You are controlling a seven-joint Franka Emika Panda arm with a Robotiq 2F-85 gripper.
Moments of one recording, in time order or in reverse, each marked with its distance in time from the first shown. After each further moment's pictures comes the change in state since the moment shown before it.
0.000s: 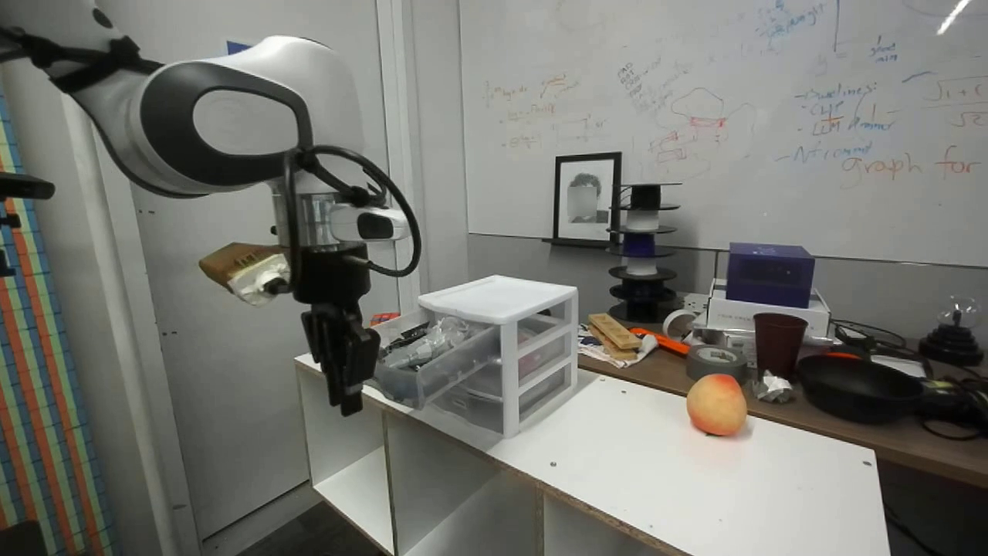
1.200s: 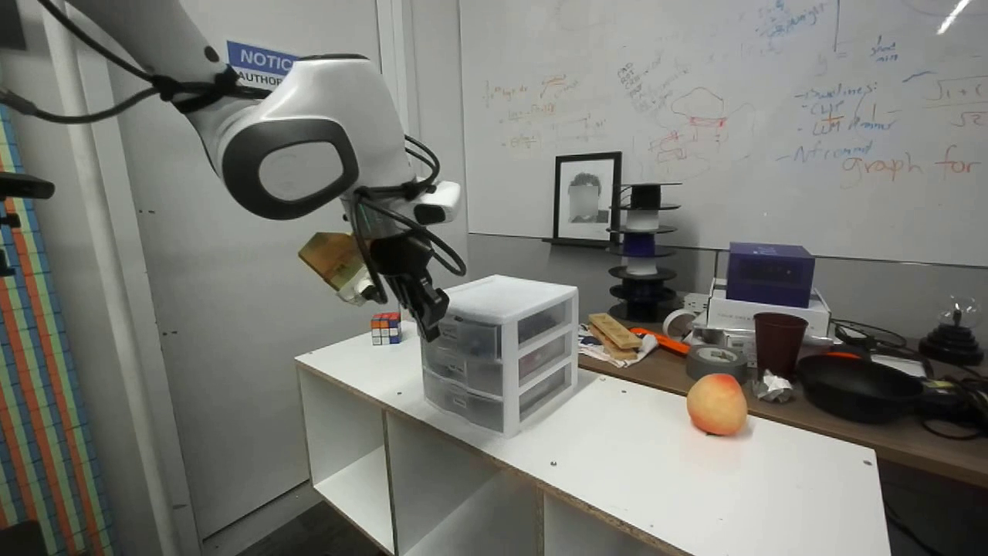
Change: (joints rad) arm 0.056 0.216 0.014 0.186 0.351 0.394 -0.147
